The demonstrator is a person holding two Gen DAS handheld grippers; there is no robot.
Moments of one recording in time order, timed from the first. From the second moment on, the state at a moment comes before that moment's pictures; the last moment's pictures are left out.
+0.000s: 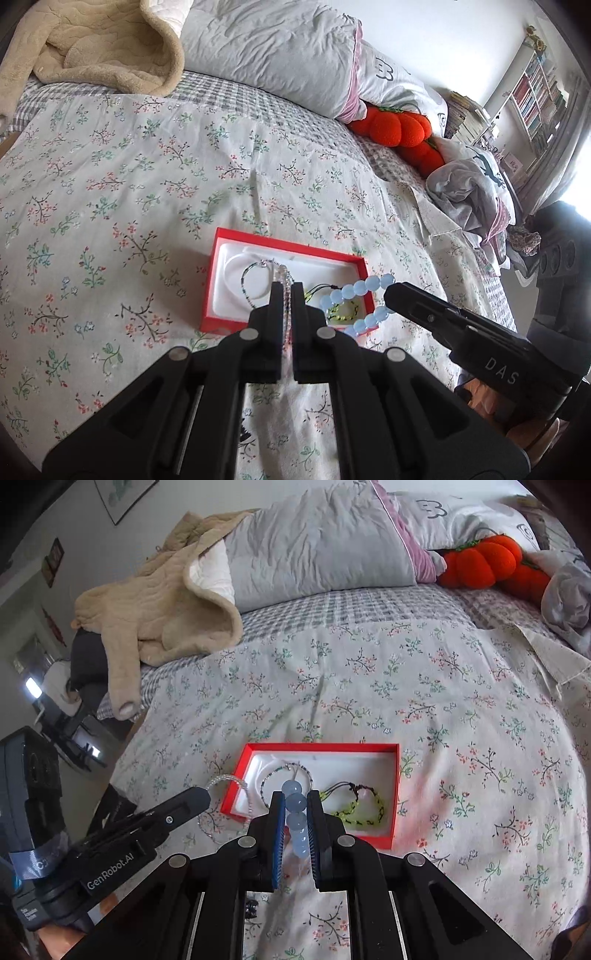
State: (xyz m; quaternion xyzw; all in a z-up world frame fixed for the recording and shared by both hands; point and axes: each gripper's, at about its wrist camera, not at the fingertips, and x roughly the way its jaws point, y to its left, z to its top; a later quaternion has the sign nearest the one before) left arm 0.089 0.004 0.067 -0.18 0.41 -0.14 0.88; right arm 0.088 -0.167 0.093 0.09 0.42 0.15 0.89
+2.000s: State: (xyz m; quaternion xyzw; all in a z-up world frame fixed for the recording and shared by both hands) left arm 0.041 0.004 -0.008 -0.06 0.51 -0.06 0.85; right arm 0.038 -0.207 0.016 0.02 0.54 0.11 0.84
